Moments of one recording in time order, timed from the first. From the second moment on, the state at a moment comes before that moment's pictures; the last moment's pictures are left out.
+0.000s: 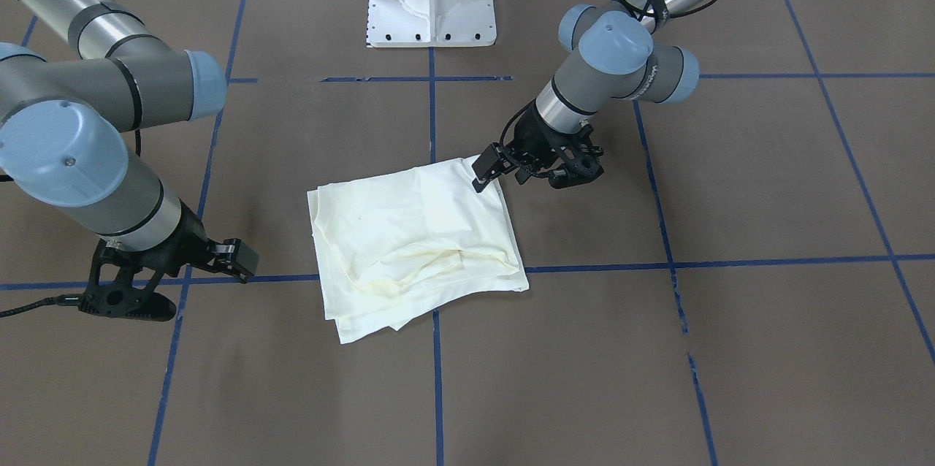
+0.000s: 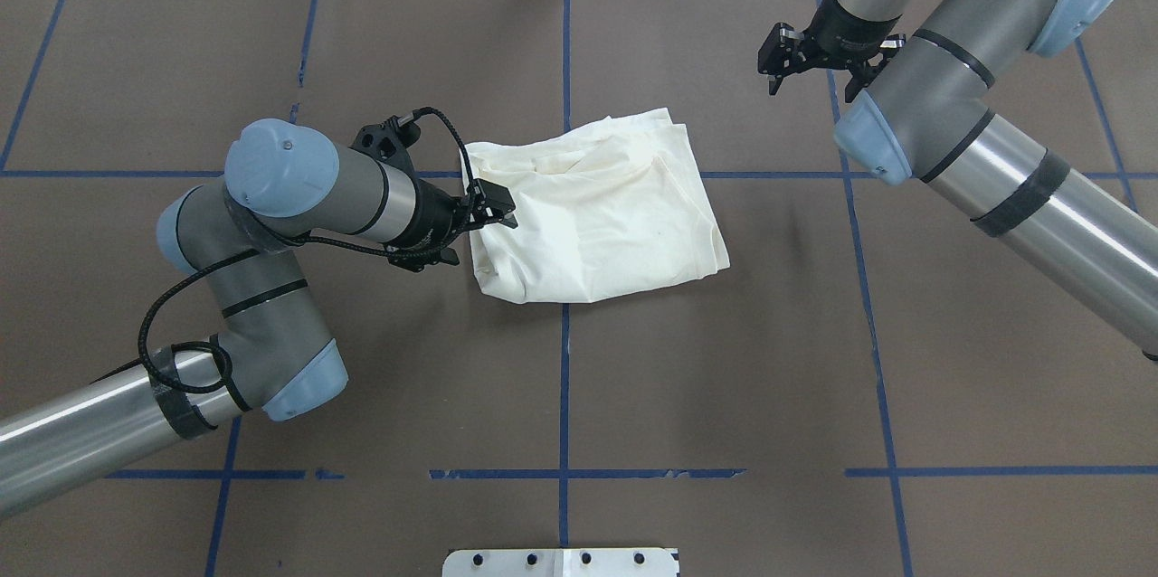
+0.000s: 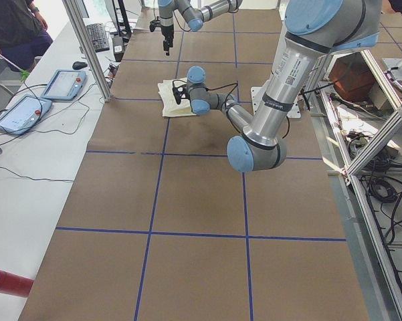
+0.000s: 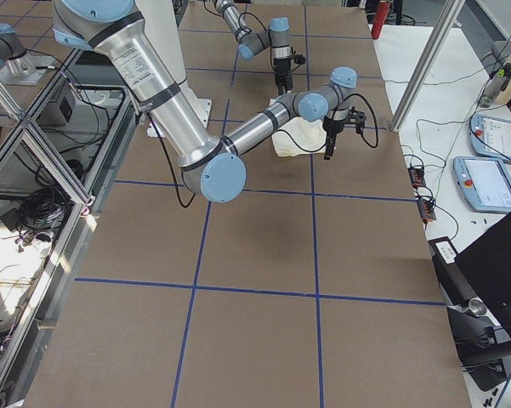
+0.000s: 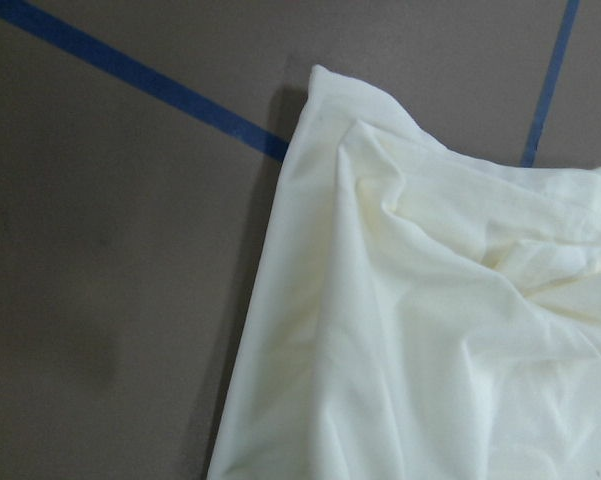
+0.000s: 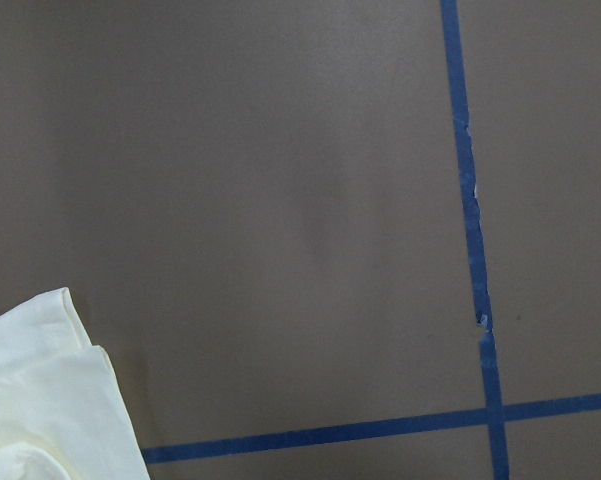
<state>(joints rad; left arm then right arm) -0.59 -2.12 -1.52 -2.32 -1.96 -1.74 0.97 -0.93 1.48 -1.59 2.15 0.91</state>
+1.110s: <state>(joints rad) -0.55 -2.17 -1.43 -2.45 -1.96 -1.76 0.99 -0.94 1.48 -1.59 2.15 0.90</state>
